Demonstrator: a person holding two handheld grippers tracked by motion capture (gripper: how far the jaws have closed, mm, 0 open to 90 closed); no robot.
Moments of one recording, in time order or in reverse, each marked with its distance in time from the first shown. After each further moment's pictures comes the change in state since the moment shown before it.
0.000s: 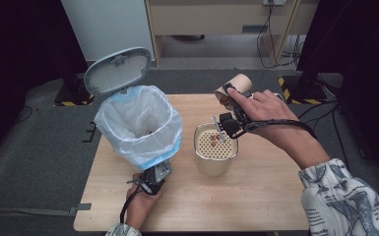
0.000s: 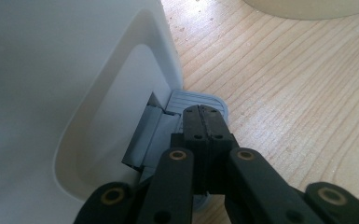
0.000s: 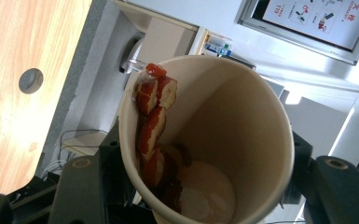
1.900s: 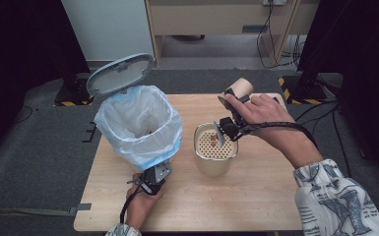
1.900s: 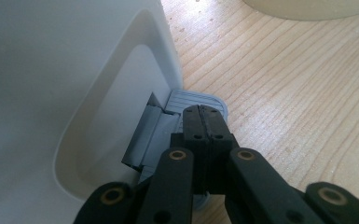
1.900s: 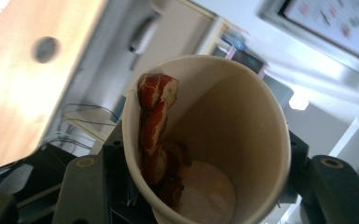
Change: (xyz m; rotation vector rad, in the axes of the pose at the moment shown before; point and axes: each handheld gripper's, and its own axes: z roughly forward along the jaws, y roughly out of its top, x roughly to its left) left arm 0.000 0.000 -0.001 0.001 -0.001 -0.001; right arm 0.020 0.003 0.017 0.079 0.034 -0.097
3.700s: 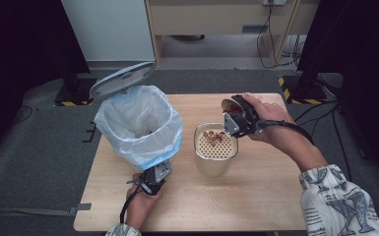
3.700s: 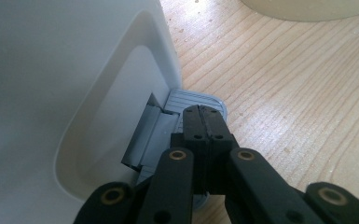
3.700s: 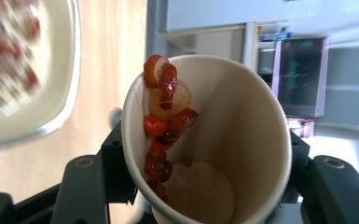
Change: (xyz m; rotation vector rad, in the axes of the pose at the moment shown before) left arm 0.000 0.000 0.000 -0.013 -0.006 -0.008; right arm 0.018 -0.026 0.003 -0.182 0.218 0.525
